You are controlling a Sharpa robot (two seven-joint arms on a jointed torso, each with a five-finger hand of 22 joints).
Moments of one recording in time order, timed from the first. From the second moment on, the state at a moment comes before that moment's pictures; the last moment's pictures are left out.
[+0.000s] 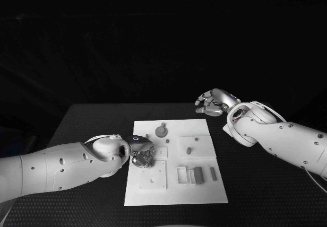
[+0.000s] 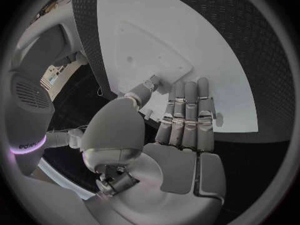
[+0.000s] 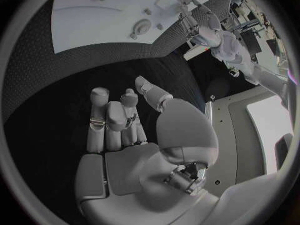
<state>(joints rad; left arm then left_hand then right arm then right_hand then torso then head) 1.15 -0.79 -0.24 1.46 -1.61 -0.16 -0.04 1.10 -0.07 0.55 -0.19 0.05 1.00 0.13 0.26 0.53 1.09 0.07 0.42 0.43 0.94 0.01 0.92 0.62 0.01 1.02 -0.09 0.19 1.11 1.15 -0.69 0.08 1.35 -1.35 -0.40 -0.14 1.07 -0.09 0.62 -0.29 0.05 0.93 0.11 0.26 0.56 1.13 0.00 0.98 1.01 1.25 -0.10 1.40 0.90 0.22 1.16 -0.03 0.89 1.31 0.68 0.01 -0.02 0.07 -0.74</state>
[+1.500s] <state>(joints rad) 1.19 -0.79 -0.11 1.47 -1.50 -0.32 -0.03 1.08 -0.10 0.56 -0.18 0.05 1.00 0.13 0.26 0.53 1.09 0.07 0.42 0.43 0.95 0.01 0.93 0.61 0.01 1.03 -0.09 0.19 1.12 1.15 -0.64 -0.05 1.43 -0.53 -0.38 -0.16 0.95 -0.13 0.59 -0.22 0.05 0.89 0.14 0.23 0.56 1.08 0.02 0.97 1.00 1.21 -0.08 1.37 0.89 0.23 1.13 -0.01 0.85 1.31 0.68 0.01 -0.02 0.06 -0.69</state>
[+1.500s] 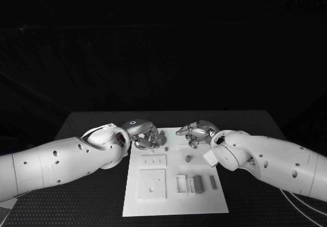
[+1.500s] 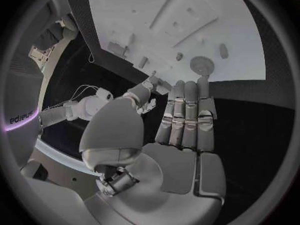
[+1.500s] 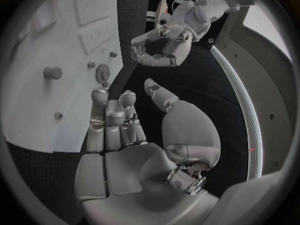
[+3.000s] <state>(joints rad) 1.19 -0.78 -0.11 1.47 -1.50 -0.34 -0.06 1.08 -0.10 0.56 -0.18 0.05 1.00 0.13 0.26 0.52 1.10 0.07 0.42 0.42 0.95 0.01 0.93 0.61 0.01 1.04 -0.09 0.19 1.12 1.14 -0.49 -0.07 1.34 -0.37 -0.38 -0.21 0.89 -0.16 0.60 -0.15 0.05 0.88 0.13 0.23 0.57 1.07 0.03 0.97 0.99 1.20 -0.08 1.37 0.90 0.23 1.12 0.00 0.84 1.31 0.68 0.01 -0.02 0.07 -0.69</state>
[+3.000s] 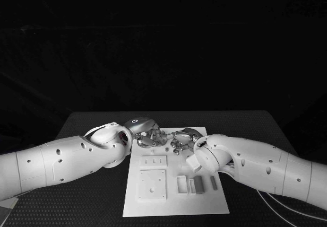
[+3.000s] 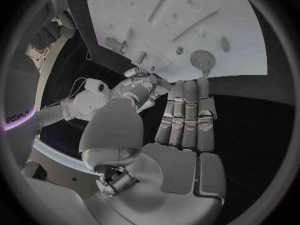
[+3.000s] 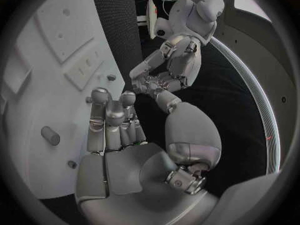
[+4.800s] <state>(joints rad) 1.20 -0.77 -0.11 1.48 -1.48 -0.33 -0.08 1.09 -0.11 0.56 -0.18 0.05 1.01 0.12 0.26 0.52 1.10 0.07 0.42 0.42 0.96 0.00 0.94 0.60 0.01 1.04 -0.10 0.19 1.13 1.13 -0.46 -0.08 1.30 -0.39 -0.34 -0.20 1.01 0.05 0.64 -0.29 0.05 0.97 0.09 0.28 0.61 1.07 0.00 0.99 0.98 1.19 -0.10 1.38 0.90 0.24 1.11 -0.01 0.85 1.31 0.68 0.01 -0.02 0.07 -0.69</state>
